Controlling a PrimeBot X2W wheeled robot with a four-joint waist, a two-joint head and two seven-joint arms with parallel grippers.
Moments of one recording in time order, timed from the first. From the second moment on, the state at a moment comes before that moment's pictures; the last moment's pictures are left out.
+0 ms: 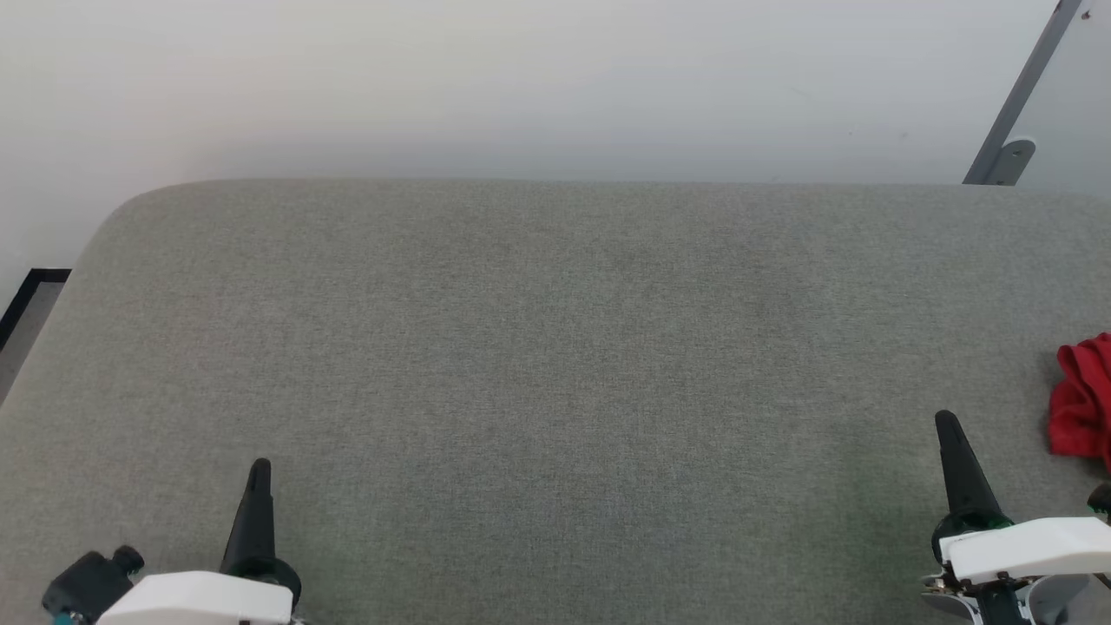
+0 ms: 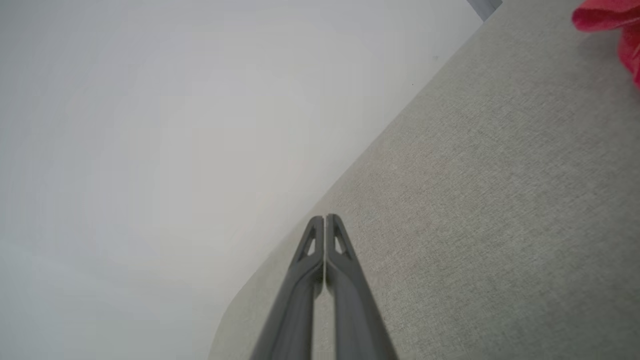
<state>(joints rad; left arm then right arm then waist) 0.03 0.07 0.08 0.19 -1.01 -0.13 -0.06 -0.01 -0.10 -0.10 0.18 1.05 0.13 -0.02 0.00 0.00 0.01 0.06</state>
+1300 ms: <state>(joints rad) -0.05 0.07 0.09 0.22 -1.37 -0.13 0.03 -0.06 -0.07 -0.11 0.22 1.38 0.13 0.06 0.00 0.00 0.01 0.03</state>
